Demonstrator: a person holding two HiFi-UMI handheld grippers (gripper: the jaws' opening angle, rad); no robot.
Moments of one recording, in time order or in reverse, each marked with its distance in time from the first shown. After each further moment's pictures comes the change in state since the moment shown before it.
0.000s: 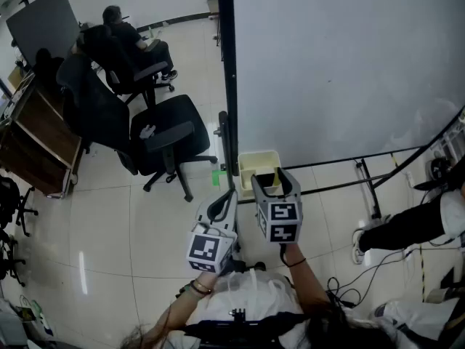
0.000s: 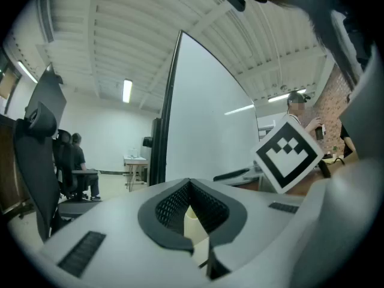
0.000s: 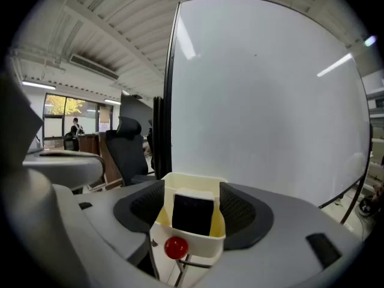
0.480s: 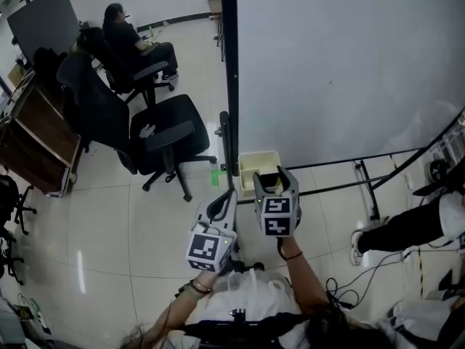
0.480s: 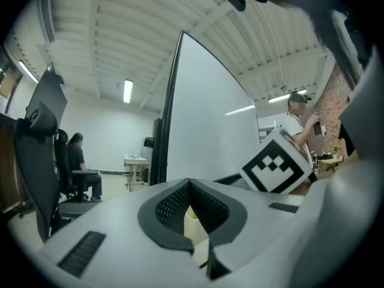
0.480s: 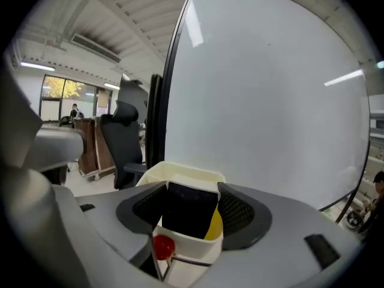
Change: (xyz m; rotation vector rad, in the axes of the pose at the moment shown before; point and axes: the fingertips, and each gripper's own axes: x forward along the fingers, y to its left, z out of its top) left arm 0.000 0.003 0.000 -0.006 -0.004 0.008; right arm 0.011 -0.002 0.000 -0.074 0.059 -0.047
